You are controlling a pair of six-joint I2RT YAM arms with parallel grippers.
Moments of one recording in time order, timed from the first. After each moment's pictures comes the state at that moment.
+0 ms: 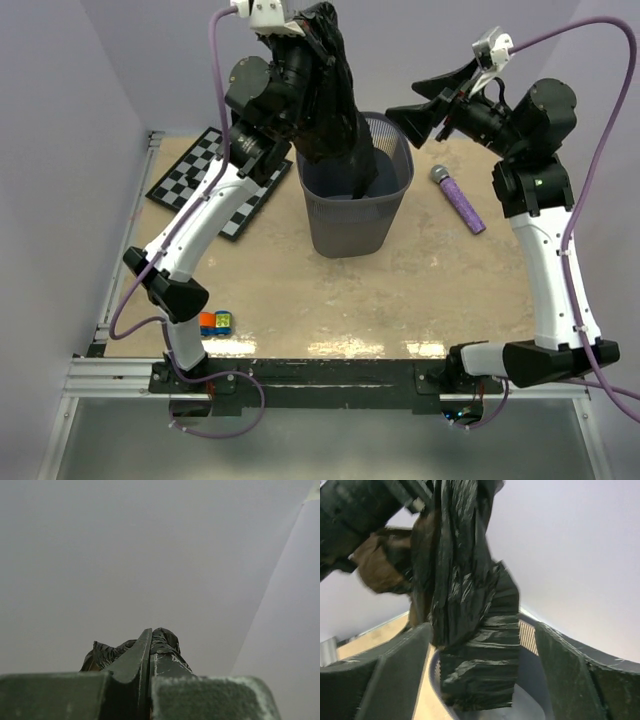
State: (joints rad) left arm -0.70 1.85 2.27 0.17 -0.36 -0.09; right arm 0.15 1.32 1.76 -0.22 -0.77 0.20
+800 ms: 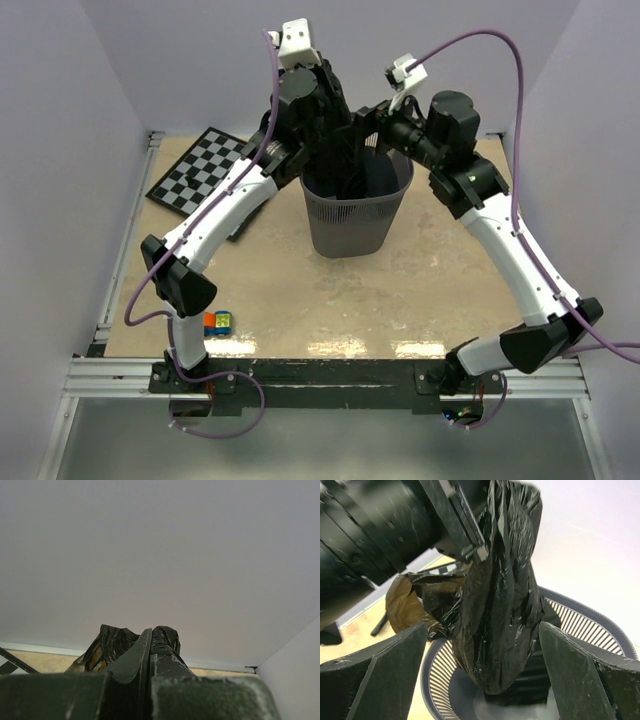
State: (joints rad) left arm -0.71 1.90 2.14 -0.06 -0.67 -0.23; right arm 0.47 1.42 1.69 -0.30 -0.29 0.10
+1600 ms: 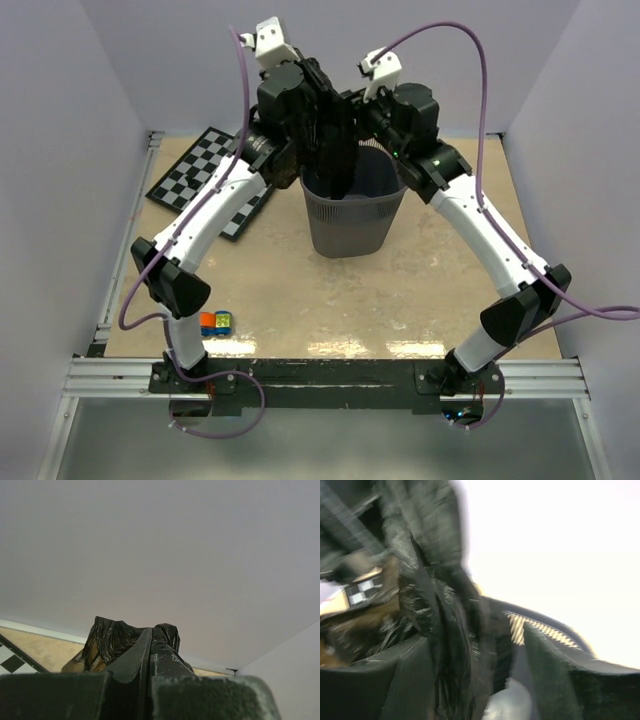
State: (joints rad) left arm -0.66 1.88 2.15 -0.14 -0.67 -0.43; right arm 0.57 1.61 1.79 -0.26 0.08 0.01
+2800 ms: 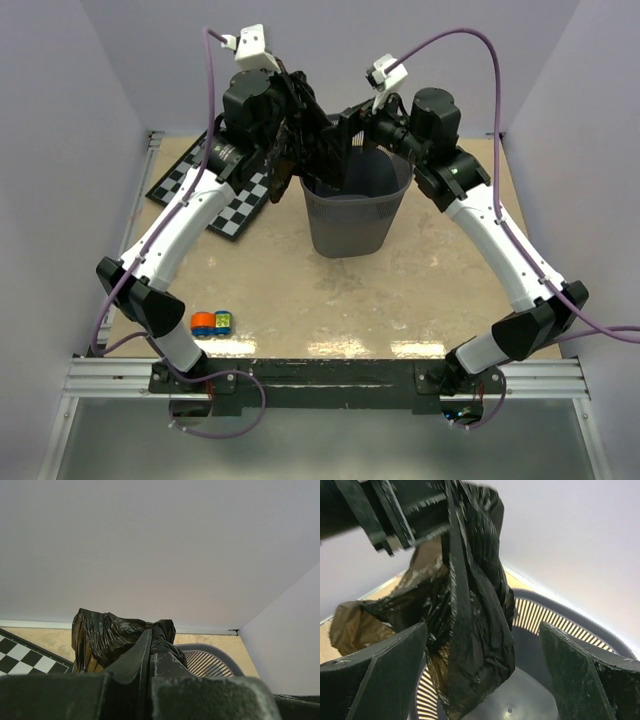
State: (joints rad) left arm -0.57 1.68 1.92 -0.20 -0.40 -0.39; right arm 0.51 1.51 1.72 -0.25 -0.28 0.03
